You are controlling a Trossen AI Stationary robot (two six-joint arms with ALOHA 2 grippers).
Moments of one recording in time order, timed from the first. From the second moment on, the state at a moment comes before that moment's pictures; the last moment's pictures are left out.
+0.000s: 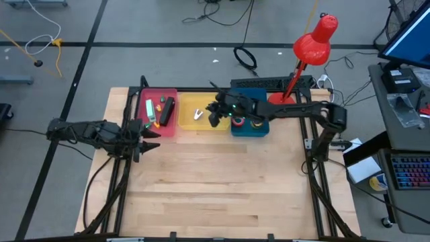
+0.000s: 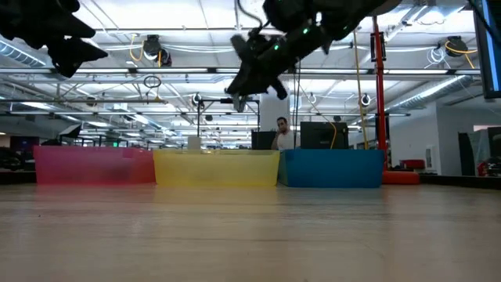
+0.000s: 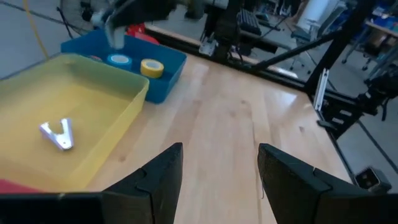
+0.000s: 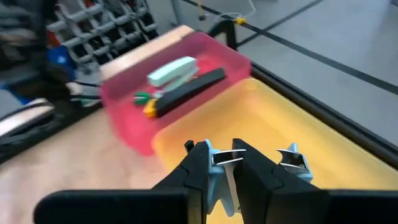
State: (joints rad) left arm -0.20 0.22 0.42 -0.48 -0.24 -0.36; right arm -0.26 1.75 1.26 0.06 0.13 0.35
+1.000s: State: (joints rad) left arm -0.20 0.09 0.42 -0.58 -0.32 -0.34; right arm -0.37 1.98 1.31 -0.05 0.05 0.49
